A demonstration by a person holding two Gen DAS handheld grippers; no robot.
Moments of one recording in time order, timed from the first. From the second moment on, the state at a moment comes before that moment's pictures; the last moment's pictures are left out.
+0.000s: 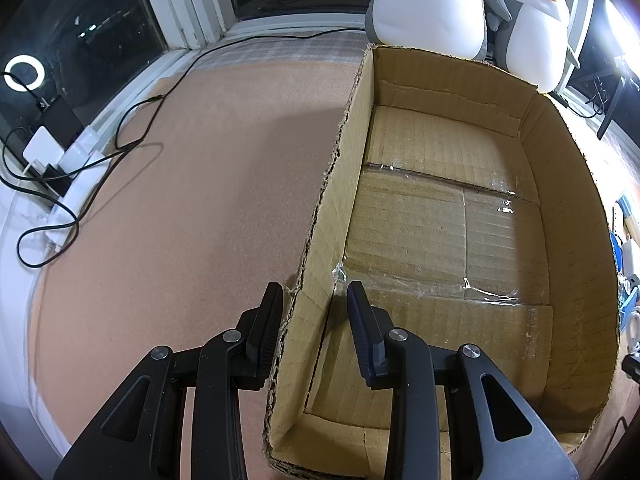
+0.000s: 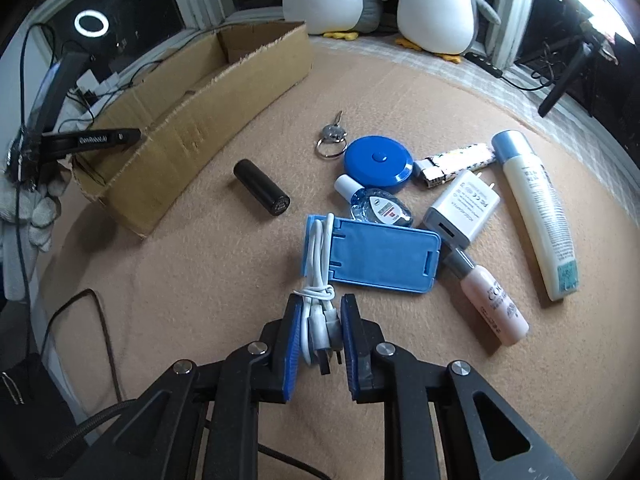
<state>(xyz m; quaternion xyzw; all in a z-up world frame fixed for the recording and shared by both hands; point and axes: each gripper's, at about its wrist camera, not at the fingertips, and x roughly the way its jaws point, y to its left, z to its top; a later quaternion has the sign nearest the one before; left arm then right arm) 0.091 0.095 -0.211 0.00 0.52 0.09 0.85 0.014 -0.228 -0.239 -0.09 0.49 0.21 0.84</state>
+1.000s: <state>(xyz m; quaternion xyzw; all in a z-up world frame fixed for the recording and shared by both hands) 0.090 0.099 -0.212 -0.01 0.52 0.08 0.85 0.045 -0.127 -0.160 -0.08 0.41 0.30 0.86</state>
